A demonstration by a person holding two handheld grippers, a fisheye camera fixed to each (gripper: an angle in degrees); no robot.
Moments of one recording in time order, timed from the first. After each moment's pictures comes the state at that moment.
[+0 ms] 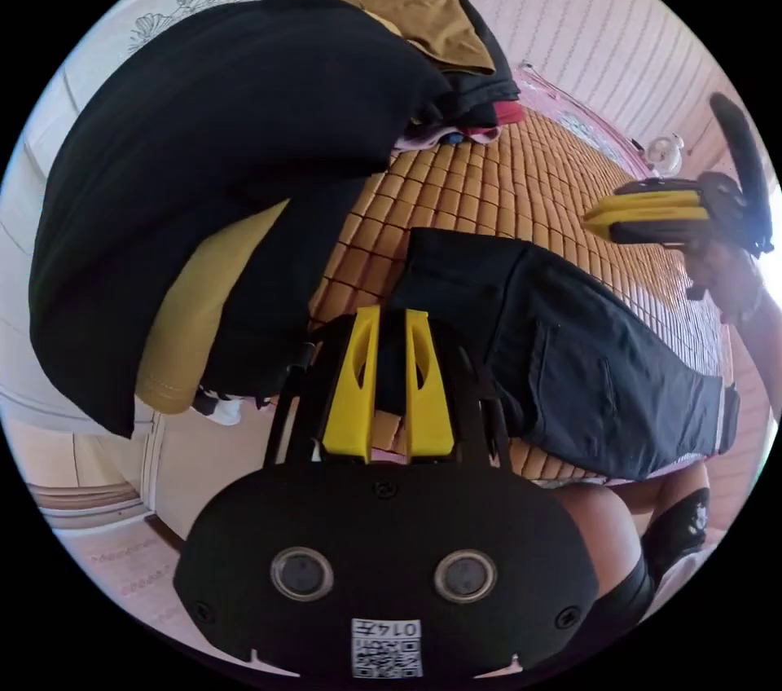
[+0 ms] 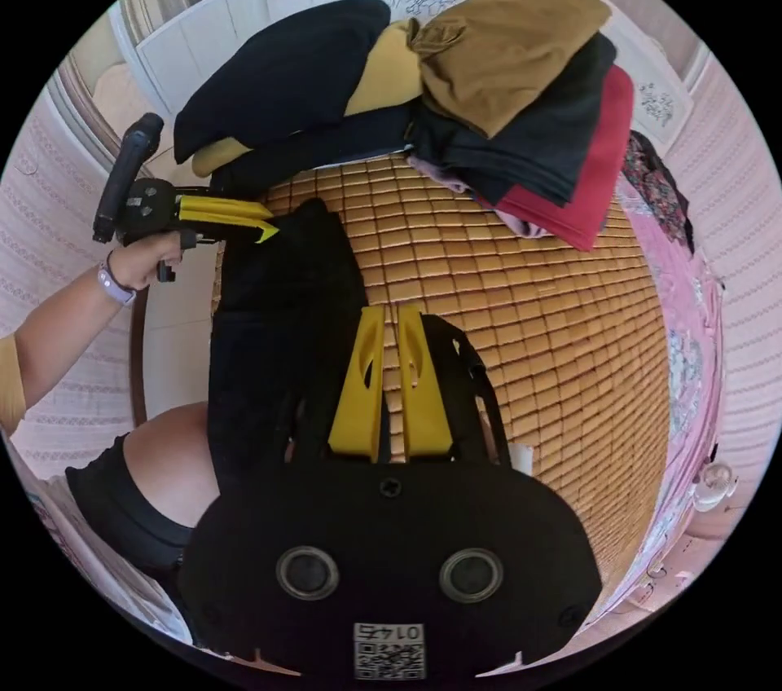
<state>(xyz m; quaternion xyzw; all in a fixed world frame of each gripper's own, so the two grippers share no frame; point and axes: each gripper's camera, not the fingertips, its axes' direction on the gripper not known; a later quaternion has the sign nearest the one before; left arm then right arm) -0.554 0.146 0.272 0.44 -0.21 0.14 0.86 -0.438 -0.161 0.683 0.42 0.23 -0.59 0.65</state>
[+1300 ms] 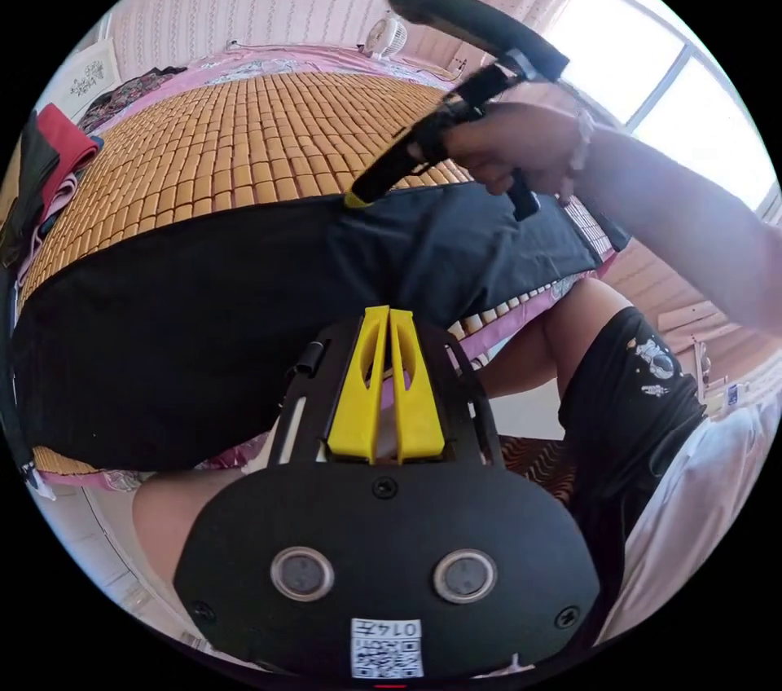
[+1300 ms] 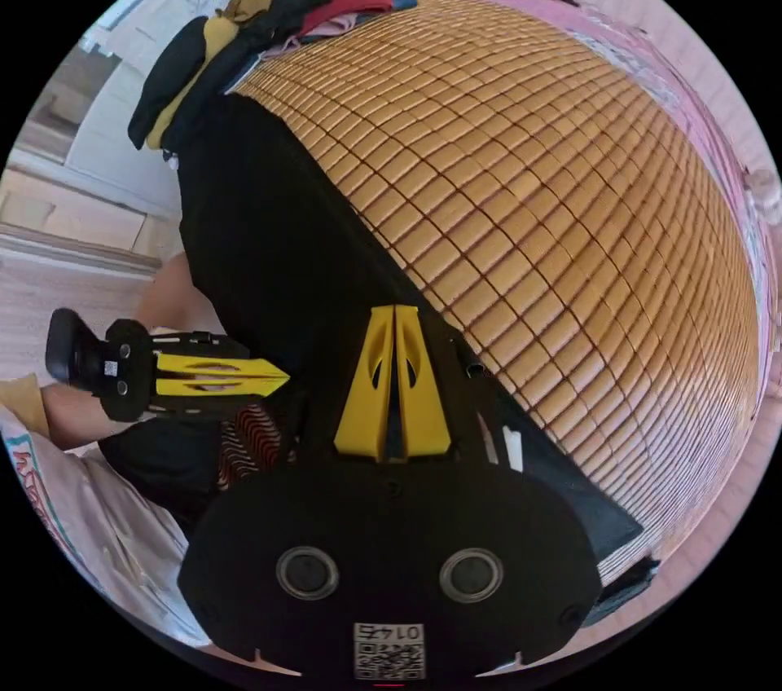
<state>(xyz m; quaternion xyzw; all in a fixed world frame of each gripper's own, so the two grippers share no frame) -0.281 0.270 0.509 0.28 -0.14 0.48 0.82 -0.057 -0.026 0.586 0.37 0.10 -0.40 0.83</state>
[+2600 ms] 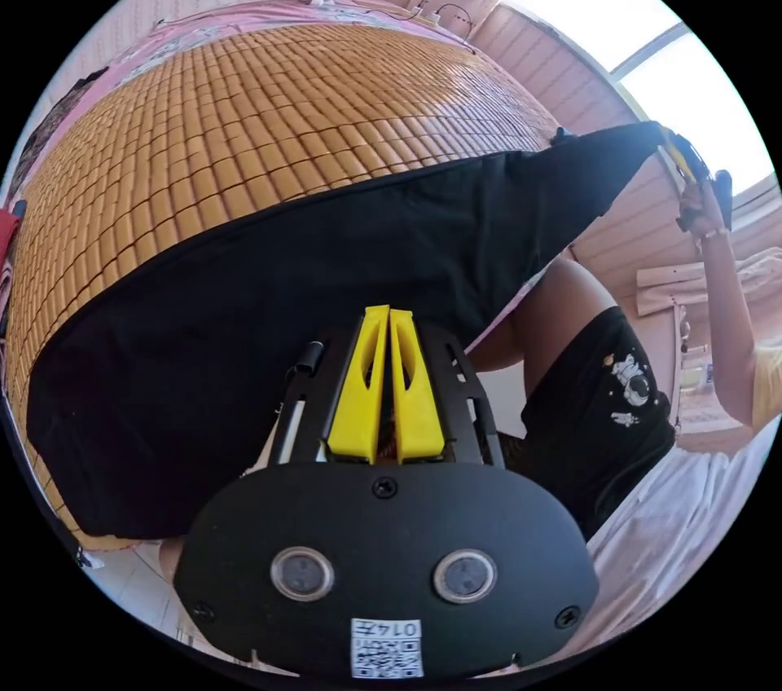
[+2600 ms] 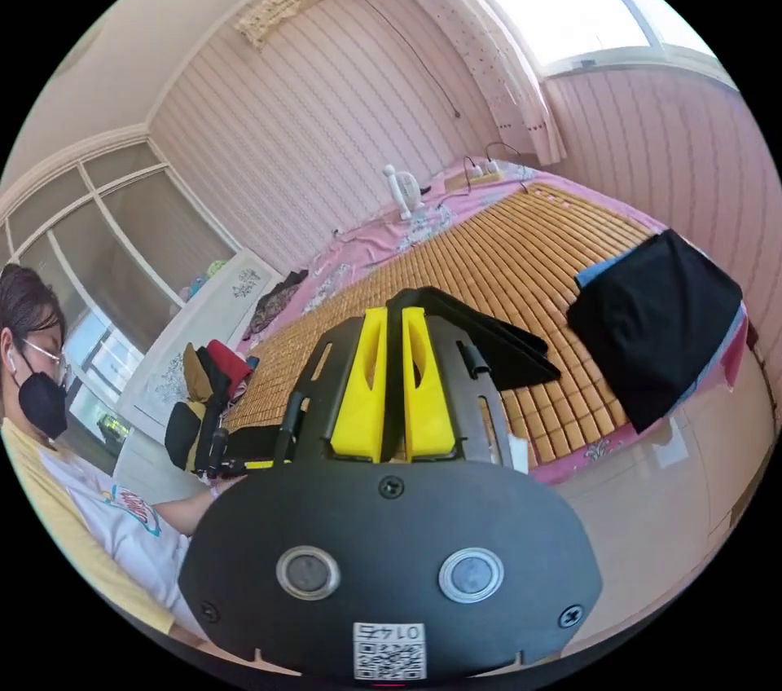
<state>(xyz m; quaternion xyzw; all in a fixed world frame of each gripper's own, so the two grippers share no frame) -0.155 0.234 0.526 0.15 -0.16 0.52 0.82 0.541 0.409 0.535 0.74 -0.25 -0.02 0.62</state>
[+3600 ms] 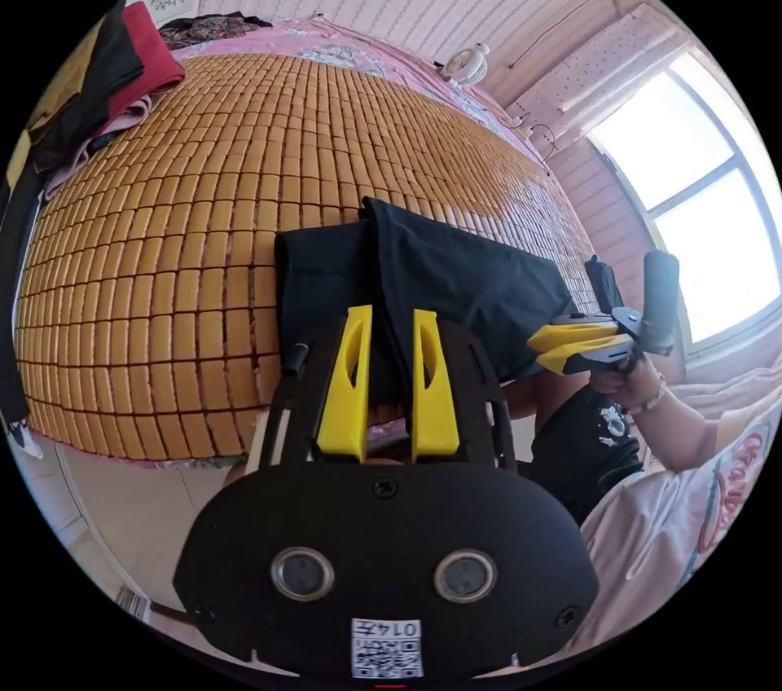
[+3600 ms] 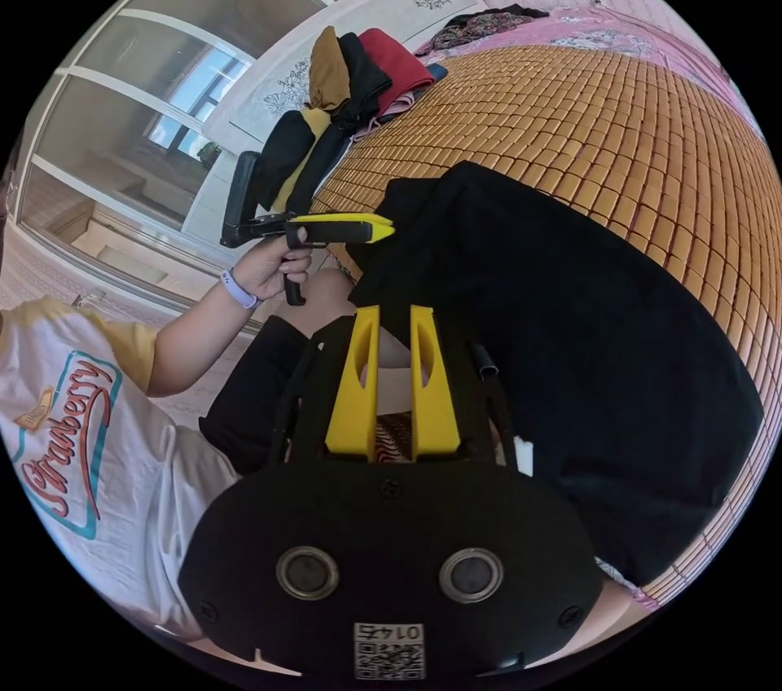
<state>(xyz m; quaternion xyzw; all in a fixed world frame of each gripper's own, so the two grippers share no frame) -0.289 0.213 0.386 0.27 -0.07 0.39 0.88 0.053 0.211 0.647 0.40 -0.17 -0.44 0.78</state>
